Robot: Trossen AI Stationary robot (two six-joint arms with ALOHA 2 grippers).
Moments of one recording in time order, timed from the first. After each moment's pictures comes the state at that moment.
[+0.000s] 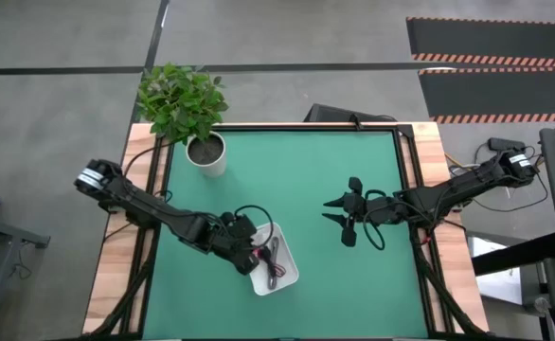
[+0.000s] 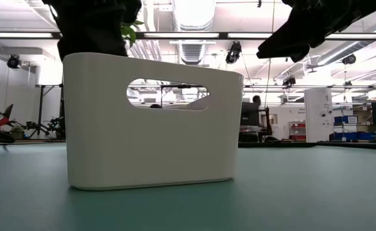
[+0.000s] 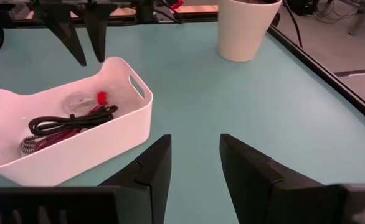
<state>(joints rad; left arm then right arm) -0.43 1.53 1.08 -0.56 -0.35 -0.96 0.28 1.09 0.58 0.04 0.42 0.18</state>
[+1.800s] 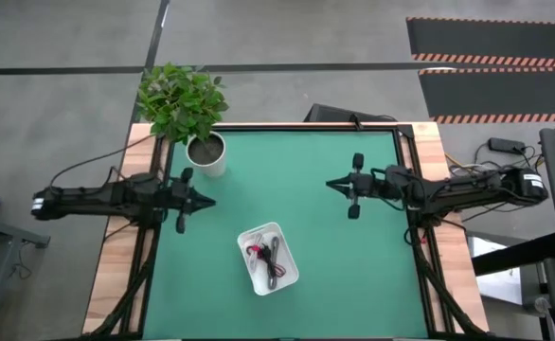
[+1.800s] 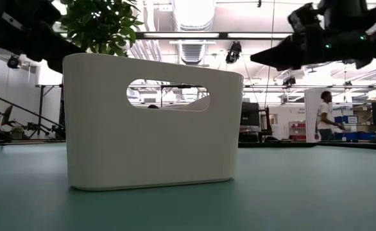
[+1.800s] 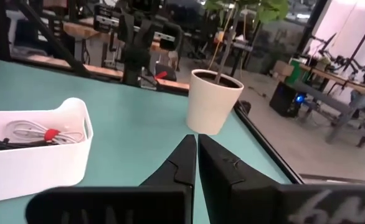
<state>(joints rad) 0.04 0.26 0.26 -0.19 0.05 -0.03 -0.18 1.02 0.25 0.73 -0.06 -0.25</state>
